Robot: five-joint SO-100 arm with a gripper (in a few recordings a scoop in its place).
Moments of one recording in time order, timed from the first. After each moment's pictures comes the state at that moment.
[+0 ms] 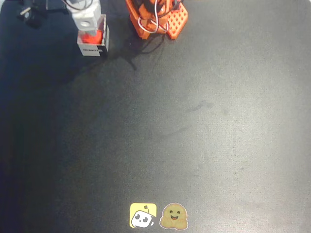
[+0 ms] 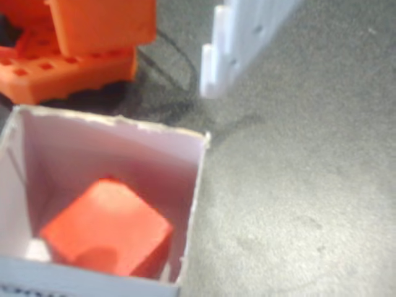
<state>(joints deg) 64.9 126.7 117.5 98.4 110.7</state>
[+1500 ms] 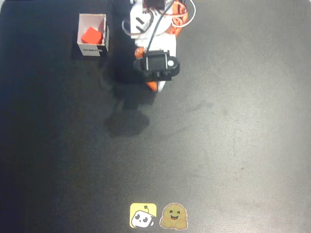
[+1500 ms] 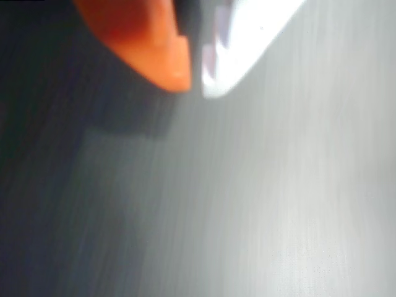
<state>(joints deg) 2.9 182.6 169.5 73.1 86.5</state>
